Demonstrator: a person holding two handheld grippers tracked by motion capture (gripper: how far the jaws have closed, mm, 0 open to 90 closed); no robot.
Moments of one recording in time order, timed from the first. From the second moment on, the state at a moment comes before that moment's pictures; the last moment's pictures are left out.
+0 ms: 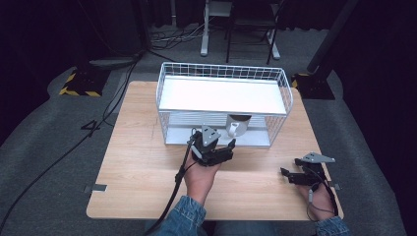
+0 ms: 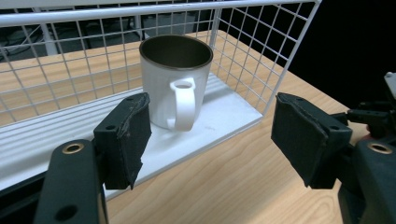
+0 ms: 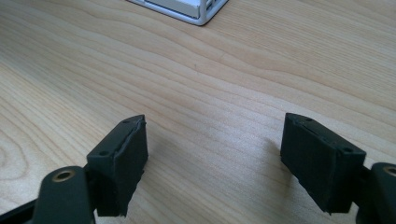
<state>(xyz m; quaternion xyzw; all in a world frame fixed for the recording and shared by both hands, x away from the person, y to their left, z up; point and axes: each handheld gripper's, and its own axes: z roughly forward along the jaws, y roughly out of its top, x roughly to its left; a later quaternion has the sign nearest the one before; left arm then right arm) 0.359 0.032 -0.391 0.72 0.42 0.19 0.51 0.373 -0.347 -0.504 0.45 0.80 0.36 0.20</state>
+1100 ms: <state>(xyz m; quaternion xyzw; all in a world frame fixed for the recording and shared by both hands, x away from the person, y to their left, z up) 0.319 0.158 -0.430 0.76 0.42 0.20 0.46 0.373 -0.347 -0.504 0.45 0.80 0.36 0.20</state>
